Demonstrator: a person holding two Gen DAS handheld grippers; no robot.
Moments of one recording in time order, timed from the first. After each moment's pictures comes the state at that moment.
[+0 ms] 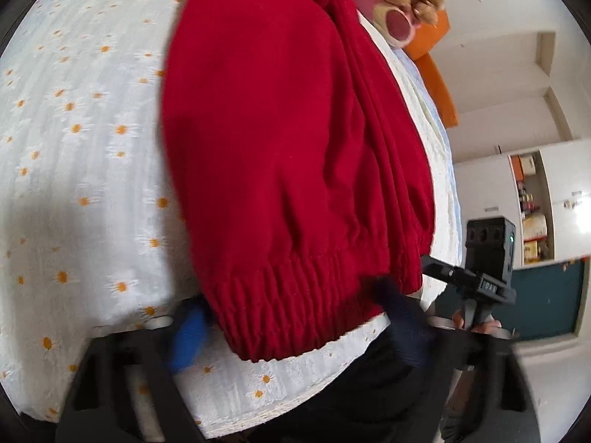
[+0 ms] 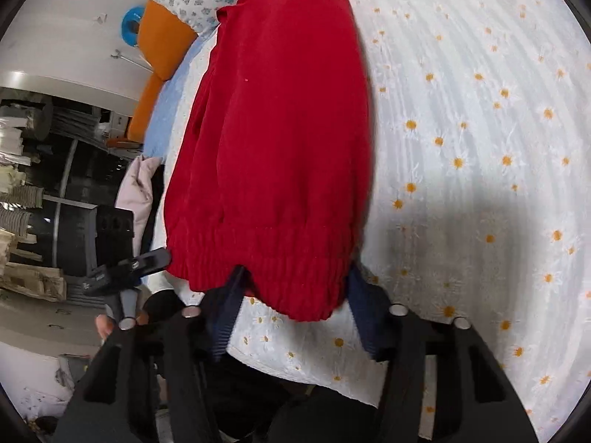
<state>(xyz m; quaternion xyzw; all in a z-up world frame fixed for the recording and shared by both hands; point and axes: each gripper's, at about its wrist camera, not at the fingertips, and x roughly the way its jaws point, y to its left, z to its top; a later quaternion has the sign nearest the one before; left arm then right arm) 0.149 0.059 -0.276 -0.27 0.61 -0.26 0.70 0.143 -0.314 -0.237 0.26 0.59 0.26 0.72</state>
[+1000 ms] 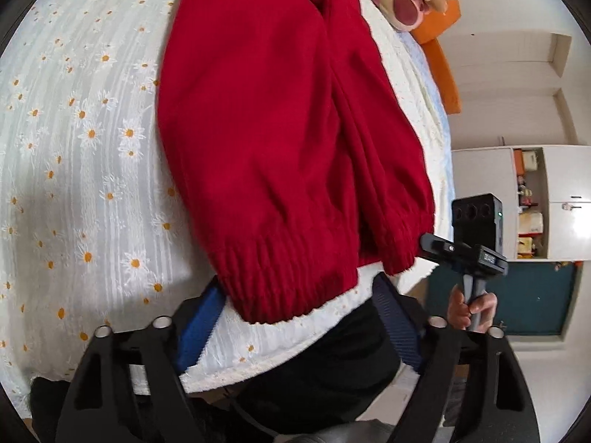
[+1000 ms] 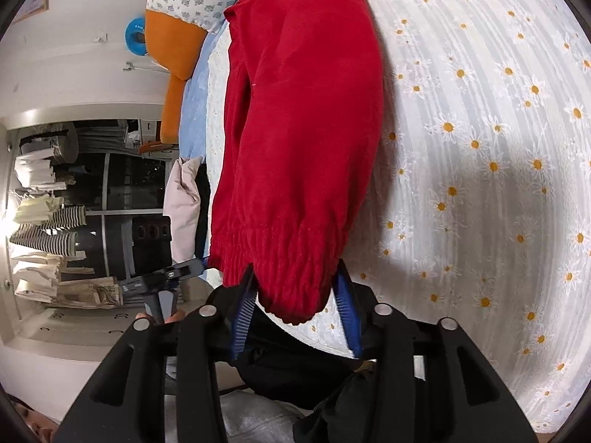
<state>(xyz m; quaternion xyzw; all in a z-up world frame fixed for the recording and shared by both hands) 0.157 0.054 -0.250 -0.26 0.65 -0.27 0.66 0.166 -0.327 -0.228 0.36 0.62 0.31 0.63</state>
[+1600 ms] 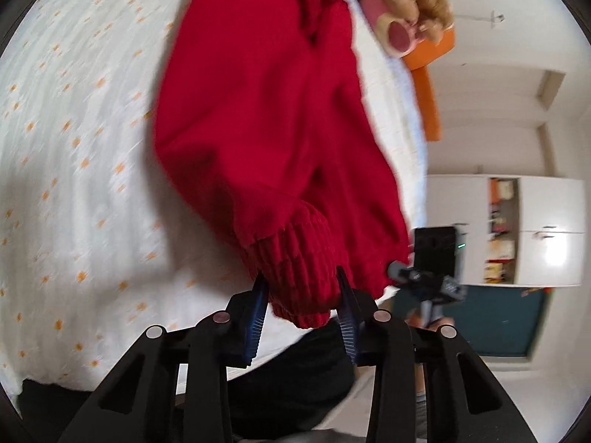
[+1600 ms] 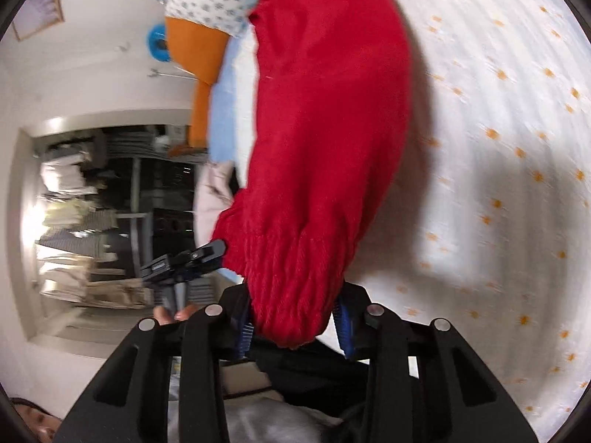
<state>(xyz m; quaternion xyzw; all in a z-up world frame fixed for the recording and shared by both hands) 0.183 0.072 -0.221 -0.35 0.62 -0.29 0.64 0.176 -0.322 -0.220 0.42 0.58 0.36 0.60</state>
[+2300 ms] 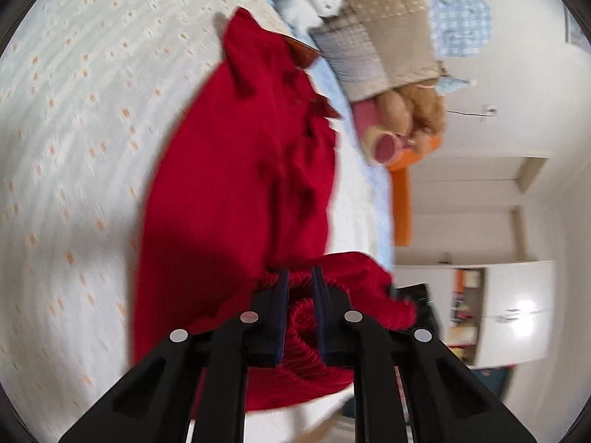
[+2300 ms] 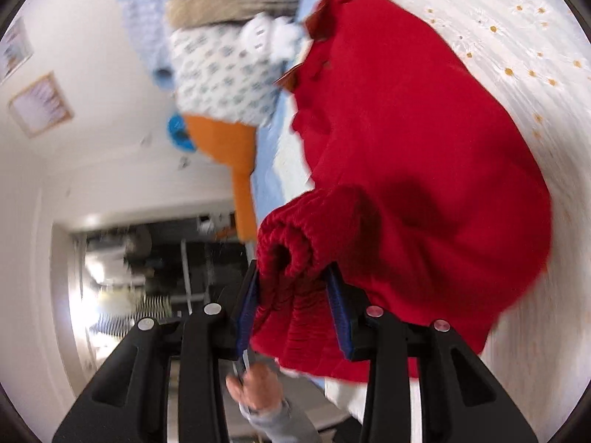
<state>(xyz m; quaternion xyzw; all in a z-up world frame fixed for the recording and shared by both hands) 0.388 0.120 -0.206 -0.44 0.53 -0.22 0.69 0.402 -0.293 -0.205 0.56 0.50 0.29 0.59</state>
